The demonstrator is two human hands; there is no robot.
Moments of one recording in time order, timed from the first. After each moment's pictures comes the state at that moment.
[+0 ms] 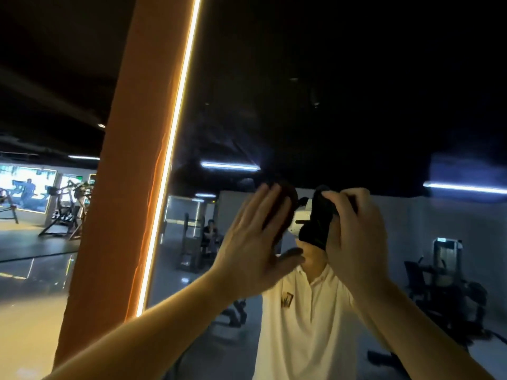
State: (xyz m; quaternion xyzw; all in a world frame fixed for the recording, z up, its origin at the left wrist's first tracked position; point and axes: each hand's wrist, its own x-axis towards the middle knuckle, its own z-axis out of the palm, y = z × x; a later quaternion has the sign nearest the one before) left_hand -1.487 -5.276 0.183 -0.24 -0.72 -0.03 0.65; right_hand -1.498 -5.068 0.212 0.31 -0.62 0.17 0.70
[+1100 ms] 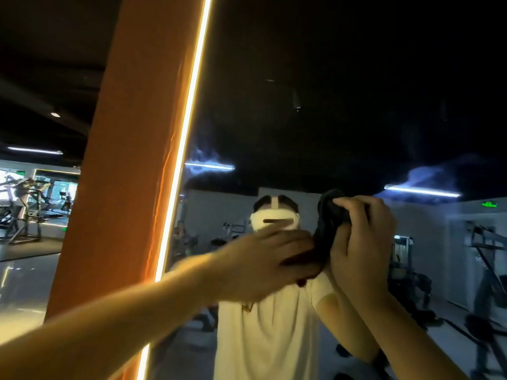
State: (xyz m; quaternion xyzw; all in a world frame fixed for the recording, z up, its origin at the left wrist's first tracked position) left_hand -1.496 -5.345 0.203 -0.47 -0.64 0.25 0.56; right_hand -1.510 -5.134 0.216 0.23 -0.59 0.20 0.75
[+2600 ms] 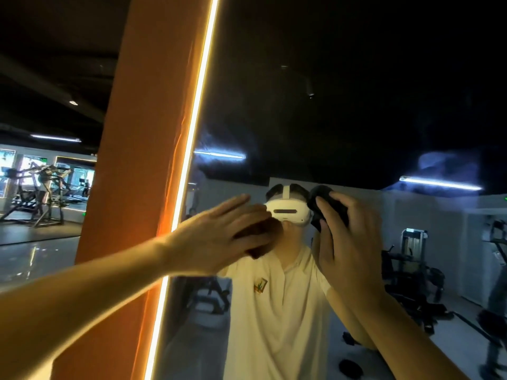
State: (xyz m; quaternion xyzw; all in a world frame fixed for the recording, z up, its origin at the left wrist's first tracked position) left_hand -1.493 -5.419 0.196 -0.35 -0.67 0.32 0.57; right_hand -1.517 -5.134 0.188 0.26 -0.64 0.08 0.72
